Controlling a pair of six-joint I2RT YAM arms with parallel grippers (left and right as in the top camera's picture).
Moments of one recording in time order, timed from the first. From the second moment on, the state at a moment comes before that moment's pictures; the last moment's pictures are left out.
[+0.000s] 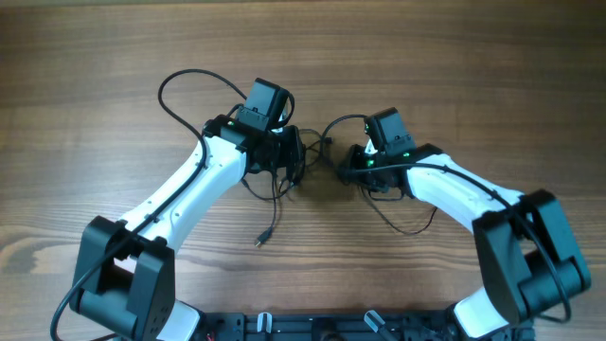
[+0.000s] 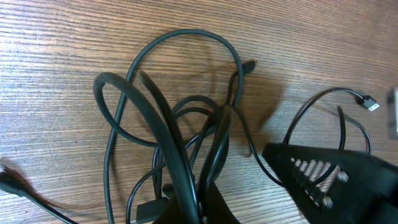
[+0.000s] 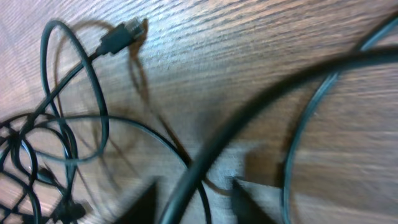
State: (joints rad) left arm -0.45 1.67 1.16 -0.65 0.19 -0.57; right arm 0.41 1.74 0.87 -0.26 -0.31 0.79
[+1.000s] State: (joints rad) left arm 0.03 1.67 1.16 -0.84 -0.01 -0.72; right arm -0.11 1.28 0.90 -0.88 -0.37 0.45
